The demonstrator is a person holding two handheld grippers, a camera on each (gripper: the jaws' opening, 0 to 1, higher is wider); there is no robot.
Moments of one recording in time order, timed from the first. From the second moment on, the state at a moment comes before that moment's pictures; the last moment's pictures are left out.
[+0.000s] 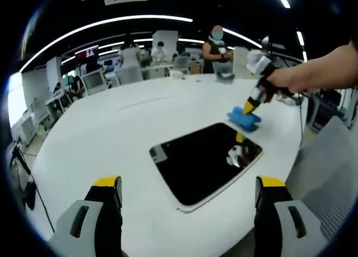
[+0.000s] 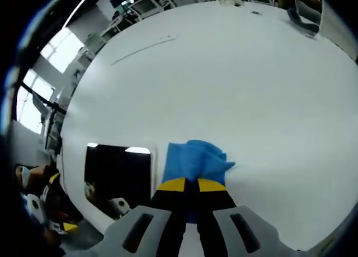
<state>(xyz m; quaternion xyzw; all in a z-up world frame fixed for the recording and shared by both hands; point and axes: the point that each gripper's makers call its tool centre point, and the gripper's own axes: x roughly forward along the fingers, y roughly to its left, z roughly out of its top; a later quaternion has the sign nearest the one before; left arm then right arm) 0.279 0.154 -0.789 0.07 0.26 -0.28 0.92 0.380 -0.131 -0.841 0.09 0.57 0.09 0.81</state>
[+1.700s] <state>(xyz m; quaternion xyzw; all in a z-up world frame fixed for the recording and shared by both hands) 0.278 0.153 -0.790 0.07 0.26 -0.29 0.92 0.388 -0.034 -0.853 0.08 0.58 0.12 0.80</state>
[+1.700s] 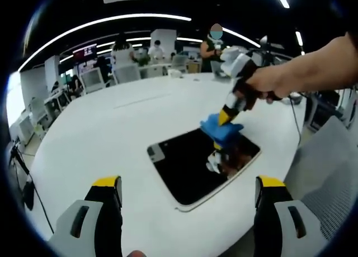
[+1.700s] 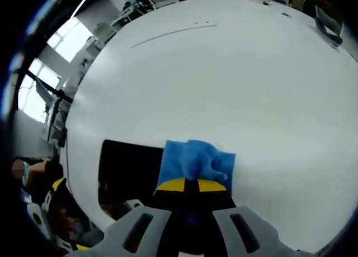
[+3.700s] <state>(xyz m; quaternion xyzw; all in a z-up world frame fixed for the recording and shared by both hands) 0.275 0.151 -0.799 0.08 0.28 -0.30 0.91 0.407 0.139 -0.850 0.03 0.60 0.21 0.77</state>
